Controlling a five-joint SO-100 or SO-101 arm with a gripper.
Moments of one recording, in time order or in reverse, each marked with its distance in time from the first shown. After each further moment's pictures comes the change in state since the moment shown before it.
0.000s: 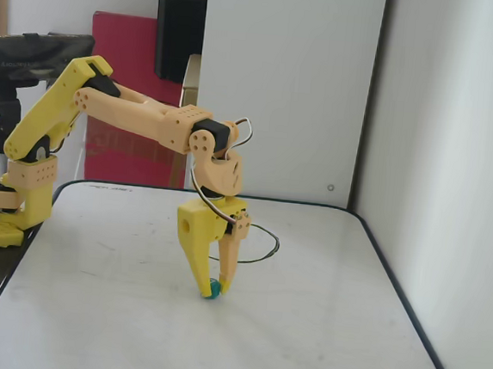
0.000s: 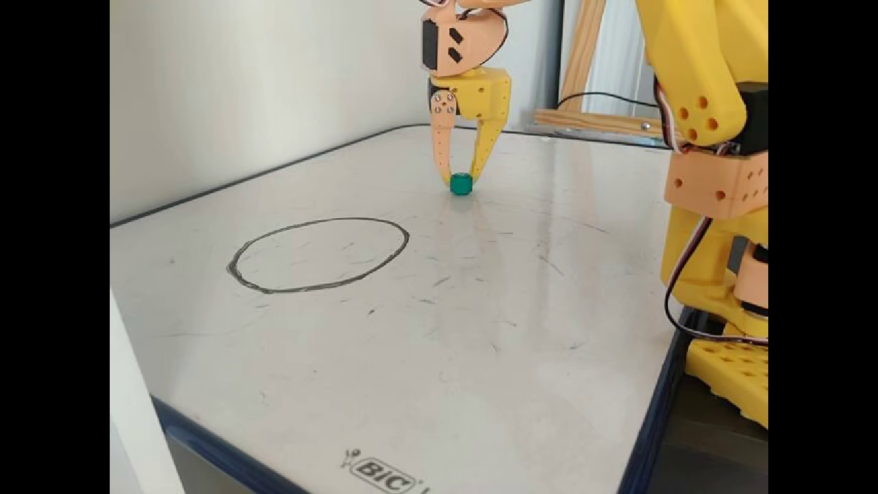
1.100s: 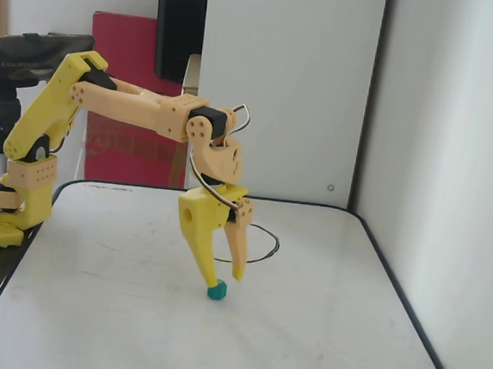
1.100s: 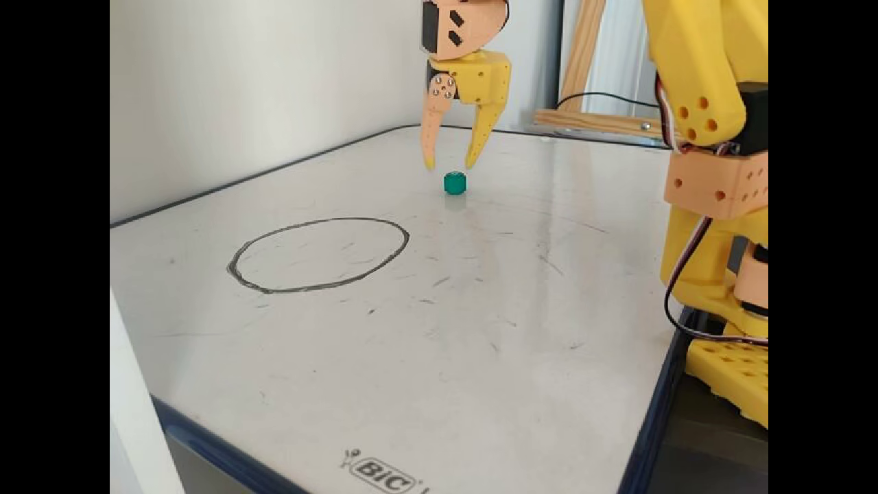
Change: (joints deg) arm 0.4 2.6 0.3 0.0 -2.5
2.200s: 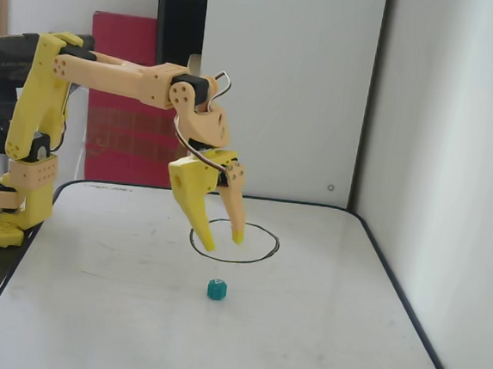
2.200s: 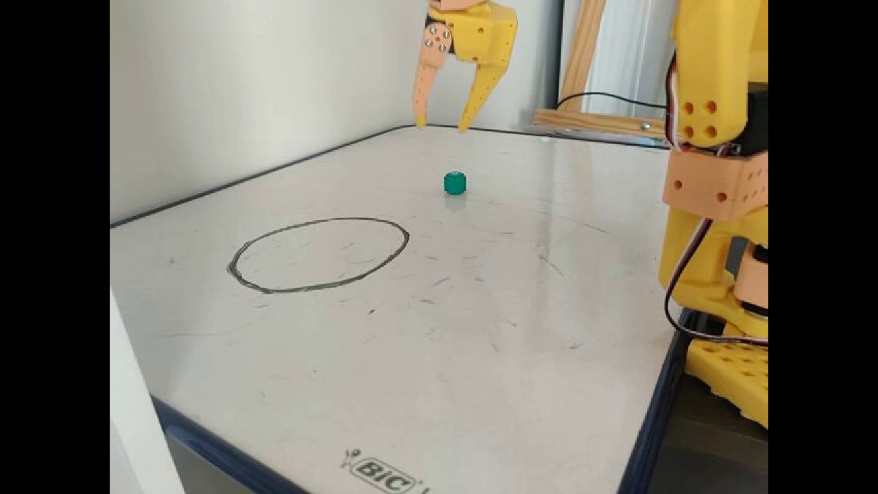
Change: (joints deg) arm -2.0 17.3 14.9 -4.6 6.9
